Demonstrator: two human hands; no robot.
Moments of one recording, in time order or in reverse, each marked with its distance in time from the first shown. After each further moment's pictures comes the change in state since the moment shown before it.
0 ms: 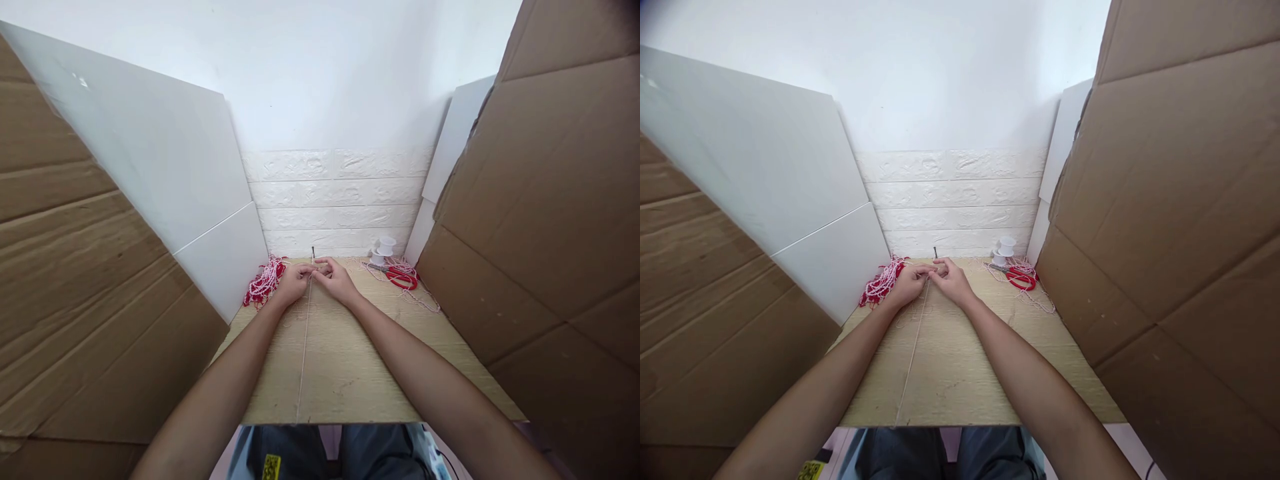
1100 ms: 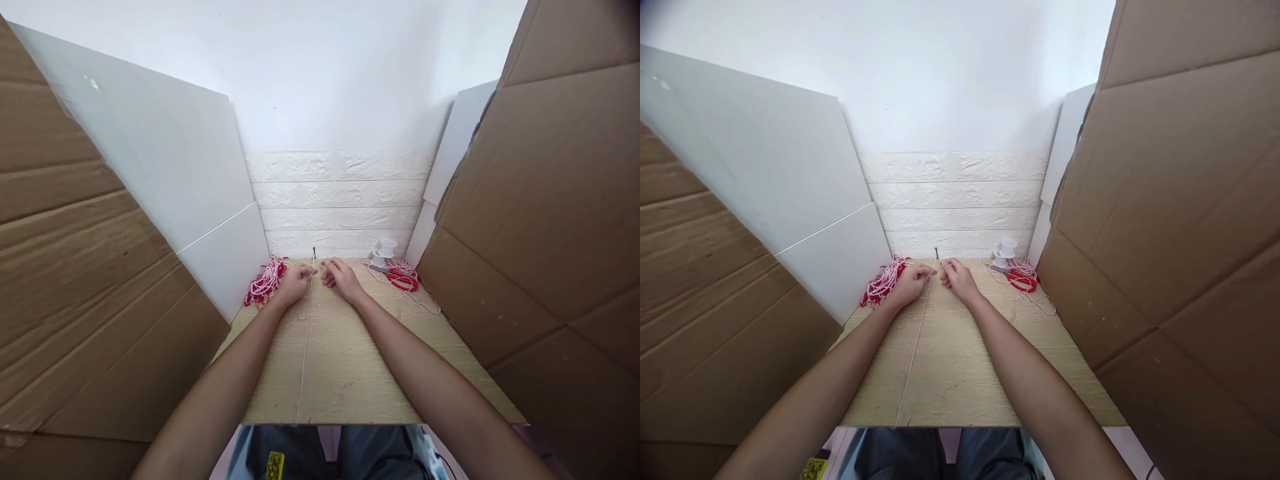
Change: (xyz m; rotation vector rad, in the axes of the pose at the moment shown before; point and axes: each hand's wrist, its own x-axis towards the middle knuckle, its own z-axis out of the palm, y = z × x) left_hand 0.000 -0.013 0.002 0.075 0.023 -0.087; right_hand 0.004 0.002 -0.014 0.223 -0.023 0.189
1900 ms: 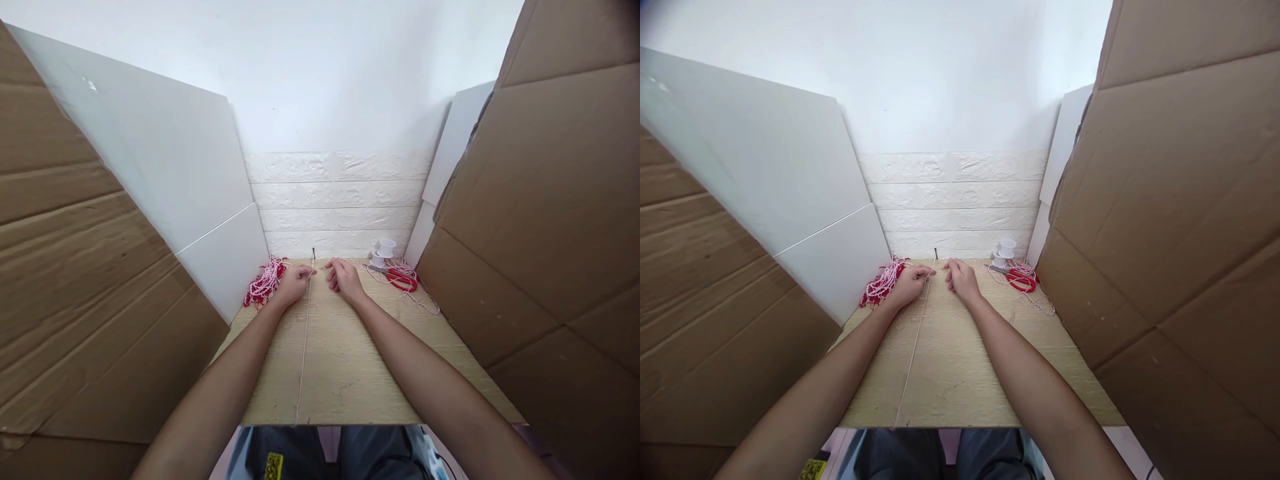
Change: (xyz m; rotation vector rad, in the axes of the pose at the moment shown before) left_hand 0.000 0.000 0.000 -0.024 -0.009 -0.020; right_hand -0.001 0.000 -0.002 -0.066 0.159 0.017
